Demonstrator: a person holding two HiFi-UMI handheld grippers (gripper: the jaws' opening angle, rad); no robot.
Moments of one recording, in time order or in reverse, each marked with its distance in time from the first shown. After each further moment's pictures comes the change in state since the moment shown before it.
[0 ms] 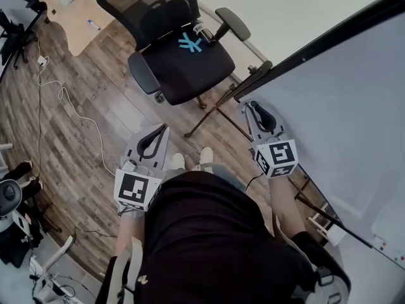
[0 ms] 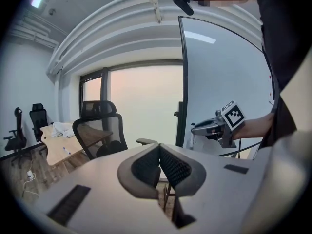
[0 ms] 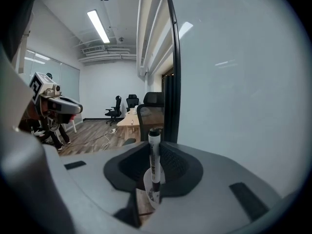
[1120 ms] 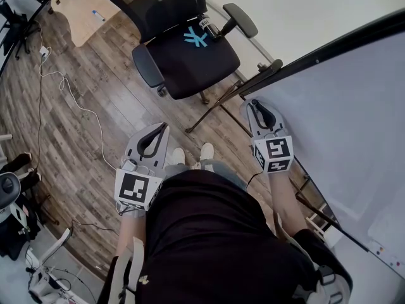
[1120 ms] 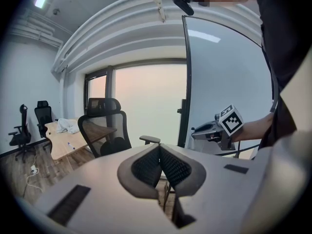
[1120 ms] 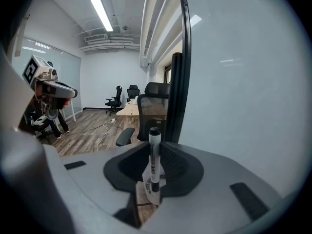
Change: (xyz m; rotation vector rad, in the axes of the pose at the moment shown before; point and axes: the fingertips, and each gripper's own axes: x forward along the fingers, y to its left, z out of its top) left arm -0.014 0.006 -0.014 -0.055 0.033 0.044; right arm 0.018 0.005 -0.029 -0.071 0.097 -0.014
